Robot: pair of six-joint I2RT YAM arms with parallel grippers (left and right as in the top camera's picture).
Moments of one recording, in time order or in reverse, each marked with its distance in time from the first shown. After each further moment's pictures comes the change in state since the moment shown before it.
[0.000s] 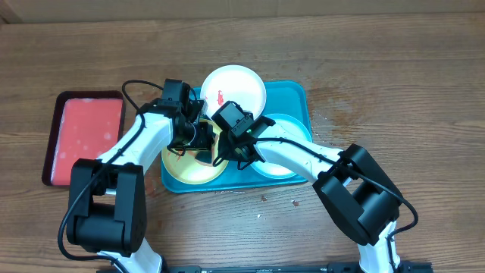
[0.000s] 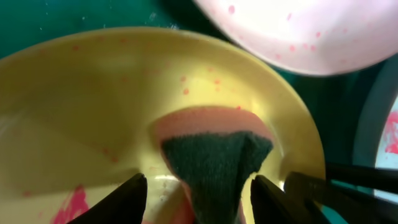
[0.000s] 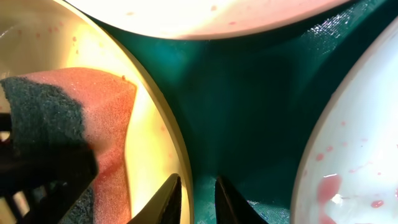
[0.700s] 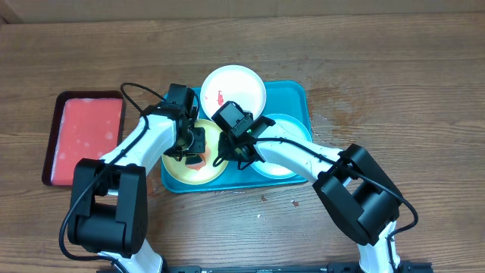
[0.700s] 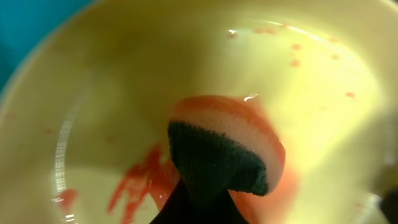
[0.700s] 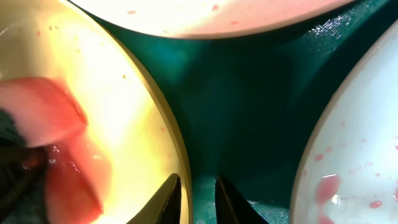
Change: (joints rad) left arm -0.019 0.000 -0.010 -0.075 -0.263 -0.114; right arm 0.000 0.000 0.000 -0.002 0.000 -0.015
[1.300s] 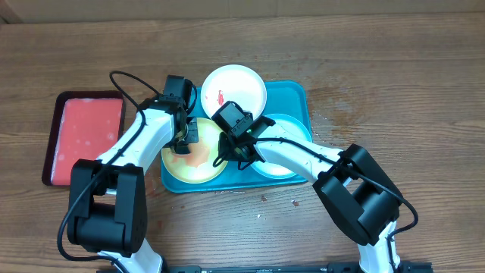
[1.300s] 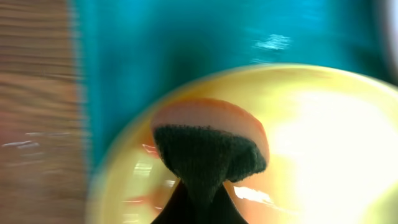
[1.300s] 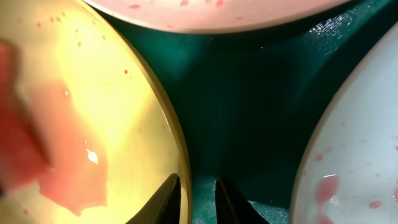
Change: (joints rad) left arm 0.007 0.000 0.066 -0.001 -0.069 -0.074; right arm 0.000 0.000 0.000 0.000 -0.001 -0.008
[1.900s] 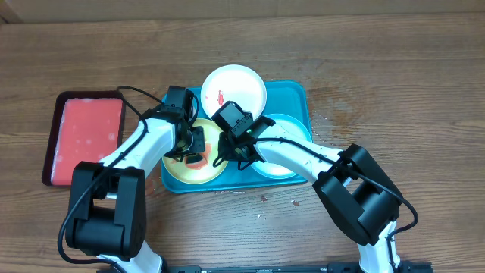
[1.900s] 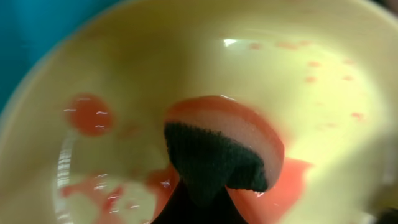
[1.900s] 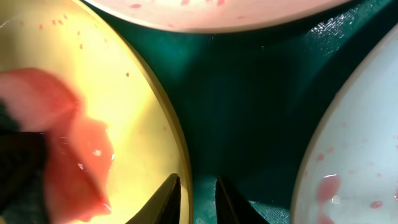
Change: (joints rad) left arm 0.002 -0.018 -0.106 0.058 0.087 -0.008; right arm 0.000 0.000 0.000 -0.001 -0.006 -0.001
